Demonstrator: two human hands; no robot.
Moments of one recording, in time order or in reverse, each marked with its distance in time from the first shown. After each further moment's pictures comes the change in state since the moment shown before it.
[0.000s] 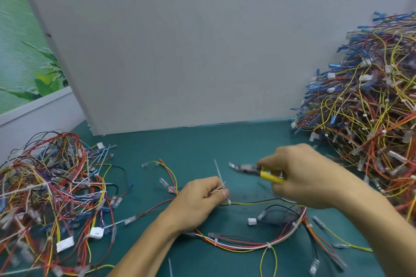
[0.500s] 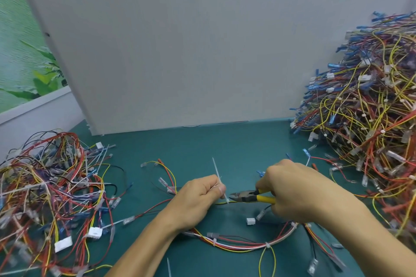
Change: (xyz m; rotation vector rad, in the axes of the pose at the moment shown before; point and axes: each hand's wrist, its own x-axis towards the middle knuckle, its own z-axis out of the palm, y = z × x) left_hand 0.001 0.001 -0.001 0.016 0.020 0.008; right_hand 0.001 -0.013 0.017 -0.249 -0.219 0.017
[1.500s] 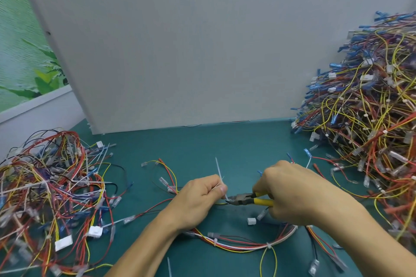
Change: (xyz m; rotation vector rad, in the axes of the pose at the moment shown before) left_hand 0.000 0.001 0.000 0.020 -0.003 0.018; right_hand 0.003 -0.001 0.005 0.005 0.046 -0.058
